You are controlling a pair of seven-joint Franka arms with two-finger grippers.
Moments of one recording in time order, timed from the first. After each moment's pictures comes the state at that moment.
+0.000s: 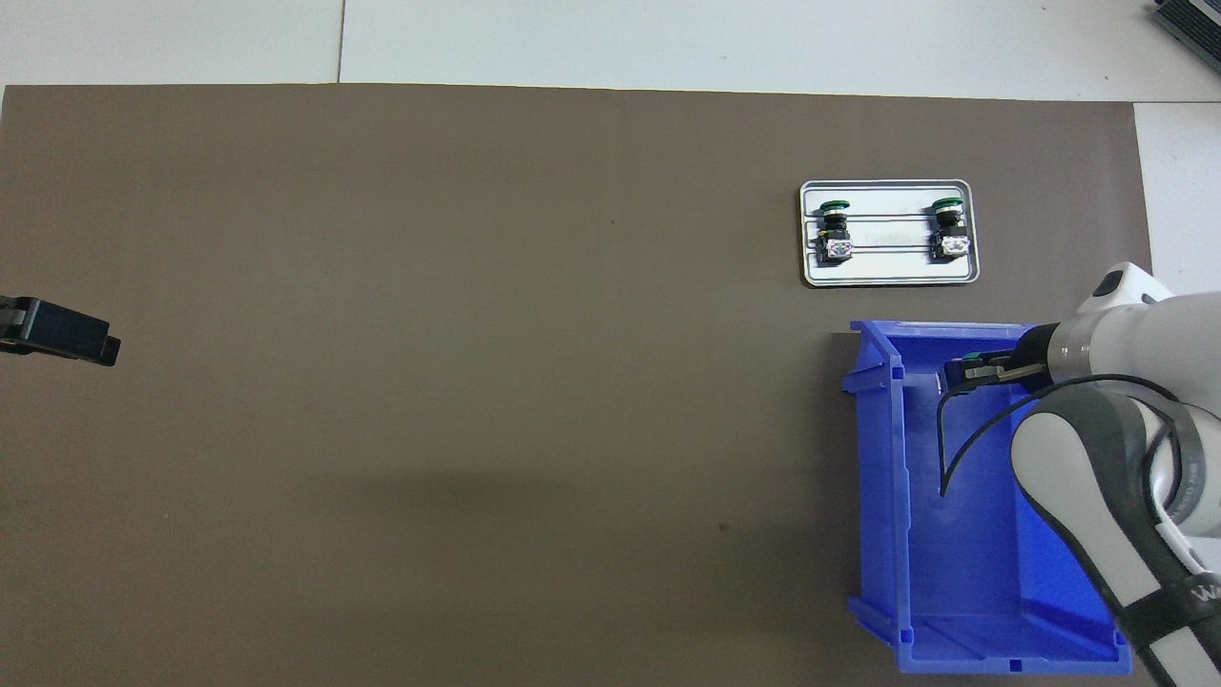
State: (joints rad) left arm -0.07 -0.03 0.03 -1.51 -0.01 1.41 0.14; right arm 0.02 -0.05 -0.08 -2.26 0.12 2.27 -0.28
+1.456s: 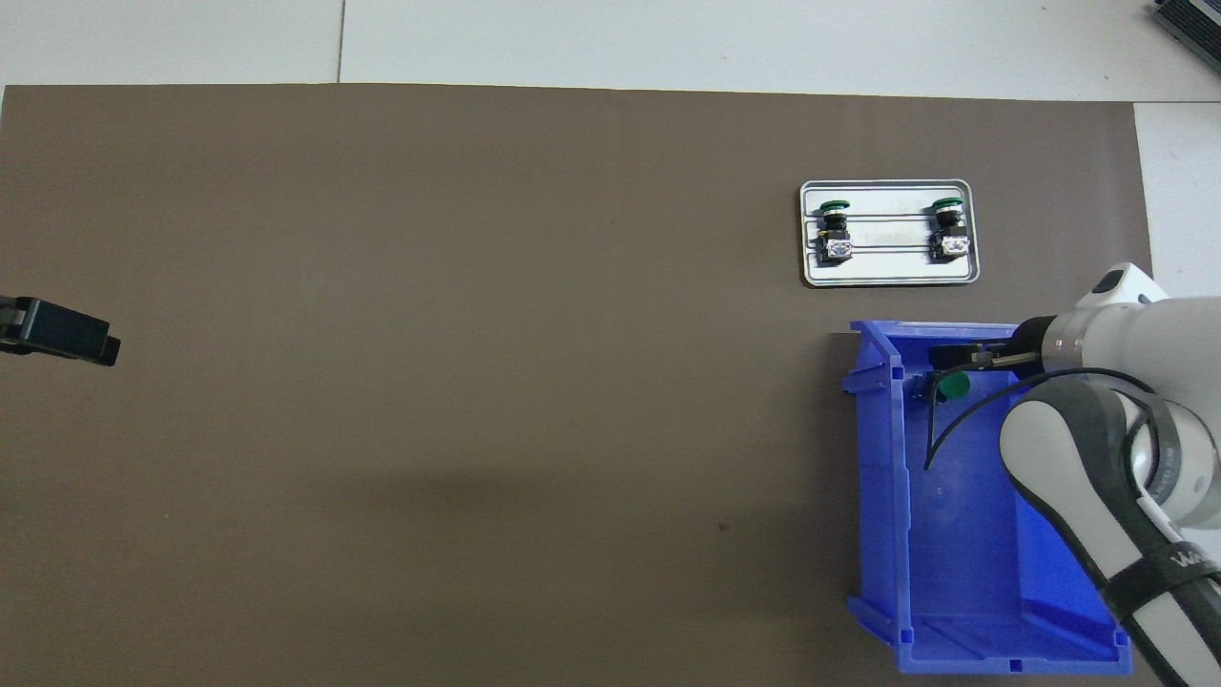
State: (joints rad) left arm -0.07 -0.03 0.03 -1.51 -0.01 1.41 0.14; right arm 0.00 -0.01 -0.08 -2.24 0.15 2.37 -0.23
